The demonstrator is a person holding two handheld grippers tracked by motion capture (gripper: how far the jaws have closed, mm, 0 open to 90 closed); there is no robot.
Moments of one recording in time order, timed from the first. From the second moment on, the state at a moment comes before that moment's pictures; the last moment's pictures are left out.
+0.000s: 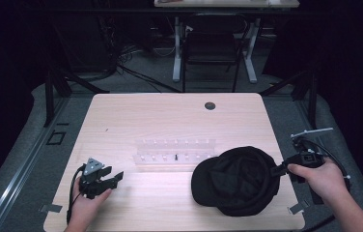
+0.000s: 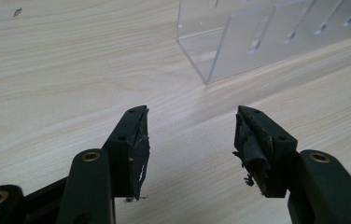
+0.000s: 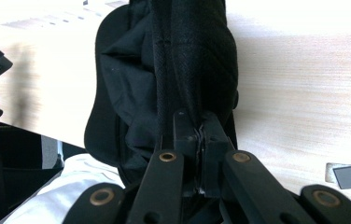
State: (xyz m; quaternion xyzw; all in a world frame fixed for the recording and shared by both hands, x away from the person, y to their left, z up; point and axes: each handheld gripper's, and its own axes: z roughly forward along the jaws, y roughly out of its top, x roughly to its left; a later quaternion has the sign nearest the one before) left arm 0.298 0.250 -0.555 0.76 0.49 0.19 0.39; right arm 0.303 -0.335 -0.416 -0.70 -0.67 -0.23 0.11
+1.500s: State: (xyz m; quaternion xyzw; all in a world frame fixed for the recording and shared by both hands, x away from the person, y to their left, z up) left arm 0.298 0.251 -0.555 0.76 0.49 0.20 0.39; right arm 0.297 -0.314 -0.347 -0.65 -0.65 -0.35 0.20
